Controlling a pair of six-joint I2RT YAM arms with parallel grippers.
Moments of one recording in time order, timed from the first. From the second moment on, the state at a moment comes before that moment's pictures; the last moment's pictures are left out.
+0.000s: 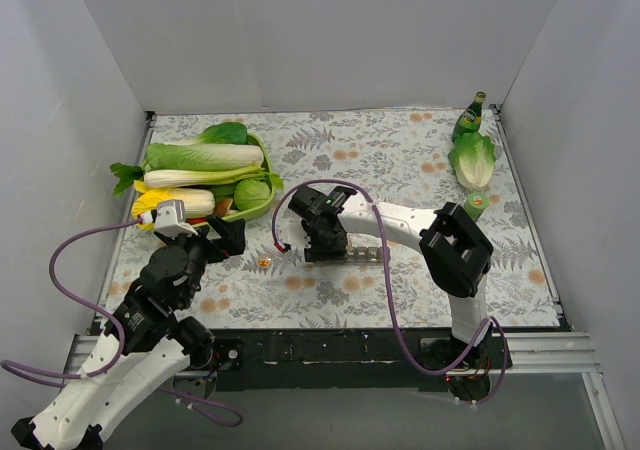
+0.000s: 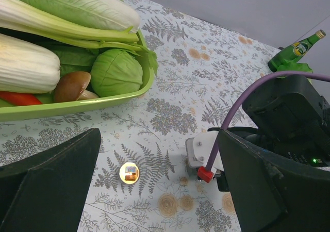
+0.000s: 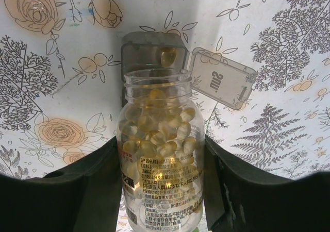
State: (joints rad) left arm -0.68 0.35 0.63 -0.45 -0.52 -0.54; right arm 0.99 1.94 1.48 -0.90 0.02 -0.76
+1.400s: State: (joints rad) left arm -0.68 0.48 0.63 -0.43 -0.40 -0.67; right arm 0.88 1.60 1.46 -0.87 -0.26 -0.68
